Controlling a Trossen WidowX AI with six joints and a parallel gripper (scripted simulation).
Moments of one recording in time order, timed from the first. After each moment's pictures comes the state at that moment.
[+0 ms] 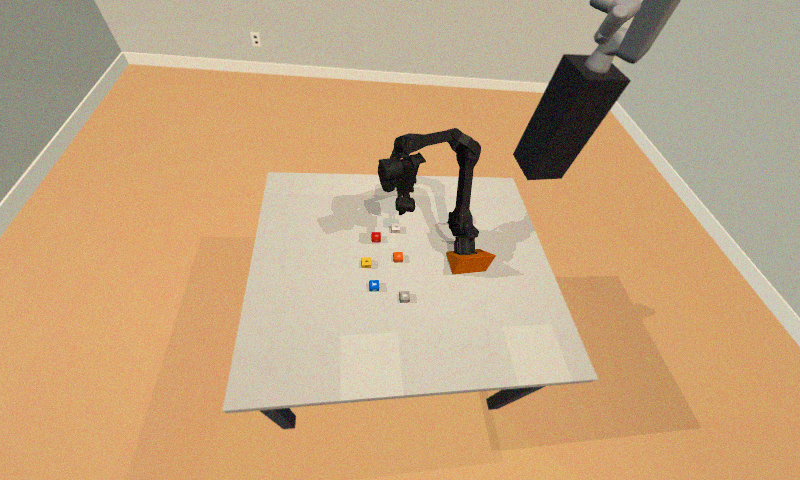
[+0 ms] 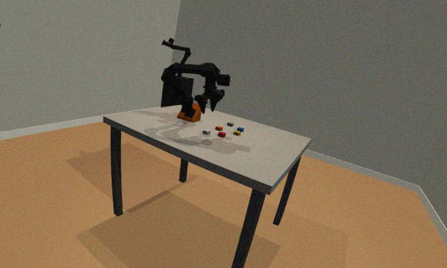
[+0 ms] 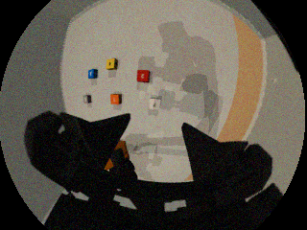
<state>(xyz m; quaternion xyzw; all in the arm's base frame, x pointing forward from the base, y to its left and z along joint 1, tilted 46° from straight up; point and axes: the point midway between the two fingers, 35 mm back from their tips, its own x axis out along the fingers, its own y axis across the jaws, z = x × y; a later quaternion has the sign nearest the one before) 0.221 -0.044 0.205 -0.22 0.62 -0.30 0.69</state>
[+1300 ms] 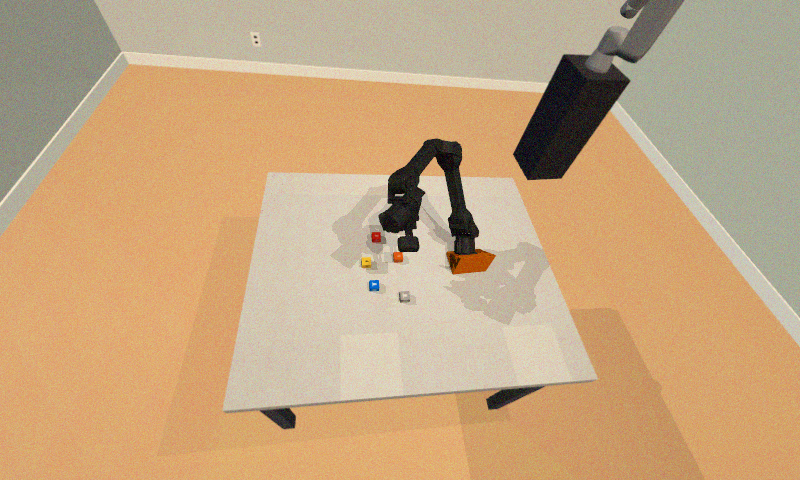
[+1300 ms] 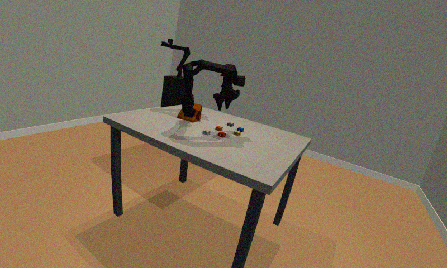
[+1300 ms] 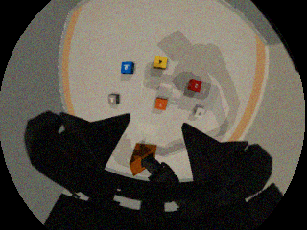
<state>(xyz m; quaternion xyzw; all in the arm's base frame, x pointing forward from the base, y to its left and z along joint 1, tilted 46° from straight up) 0.244 0.067 0.095 -0.24 0.64 -0.30 0.67</state>
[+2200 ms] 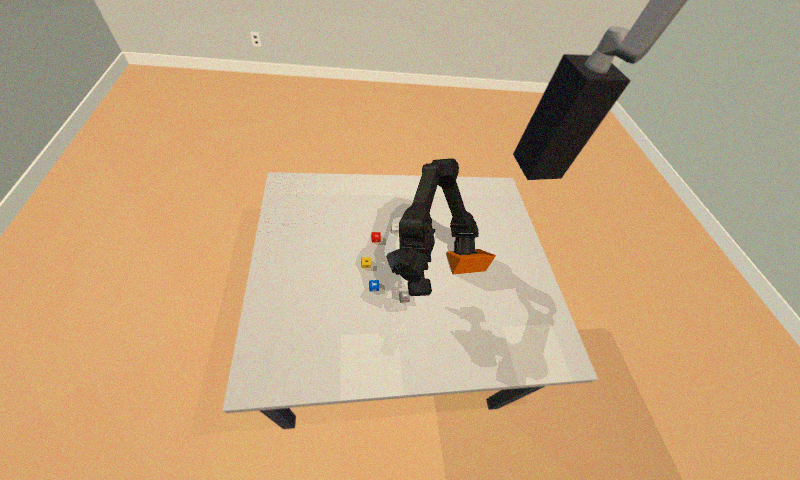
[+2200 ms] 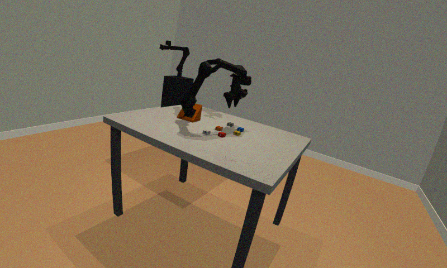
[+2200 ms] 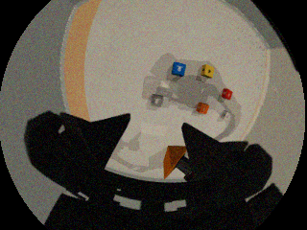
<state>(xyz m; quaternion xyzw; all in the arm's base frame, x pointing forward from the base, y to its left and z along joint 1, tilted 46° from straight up) 0.243 0.169 -0.007 -0.24 0.64 -0.30 0.67</state>
